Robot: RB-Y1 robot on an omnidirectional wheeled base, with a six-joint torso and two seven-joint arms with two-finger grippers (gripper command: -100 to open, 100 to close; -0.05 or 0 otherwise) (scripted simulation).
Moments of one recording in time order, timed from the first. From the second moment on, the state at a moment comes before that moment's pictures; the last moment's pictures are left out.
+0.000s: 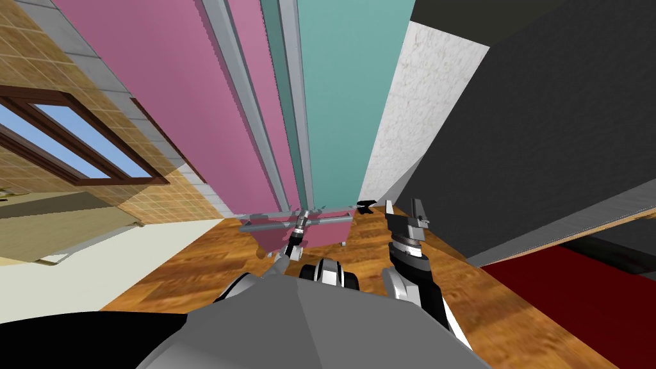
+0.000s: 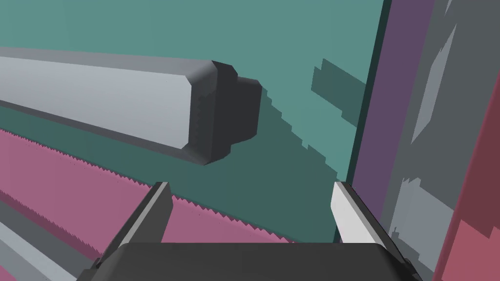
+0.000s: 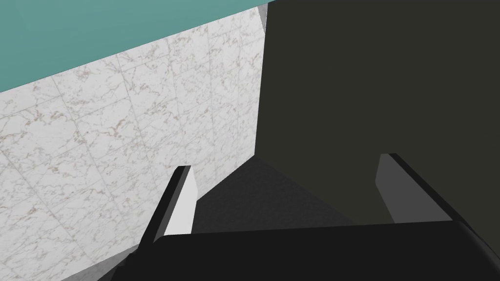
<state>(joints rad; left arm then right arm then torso) -0.23 0.11 -0.02 -0.63 0.09 -1.20 0.04 0.49 -0.01 0.06 -2.29 0.02 -0.57 -0.16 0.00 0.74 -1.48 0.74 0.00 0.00</state>
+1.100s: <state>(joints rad) -0.14 0.12 0.02 -0.65 0.12 -1.40 -0.01 0.49 -0.01 0.06 -2.29 0.02 -0.57 -0.16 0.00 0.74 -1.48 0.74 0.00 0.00</state>
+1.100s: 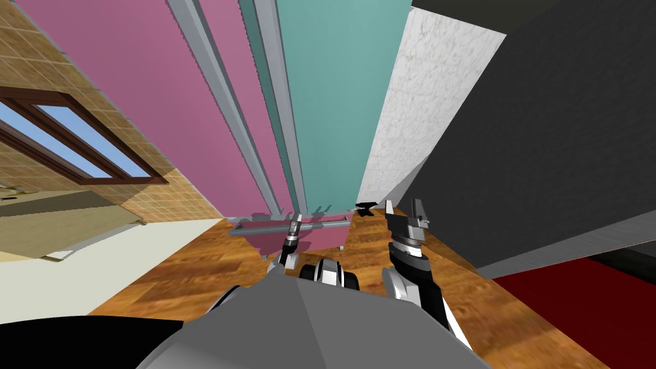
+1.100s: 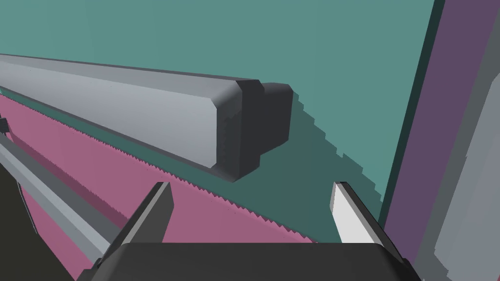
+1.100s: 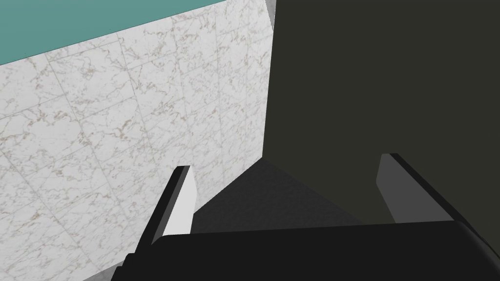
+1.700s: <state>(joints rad) -0.08 0.12 0.04 -0.67 0.13 -1.50 -0.03 0.49 -0.01 0.06 -2.29 0.02 -0.57 -0.16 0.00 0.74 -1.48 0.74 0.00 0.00</state>
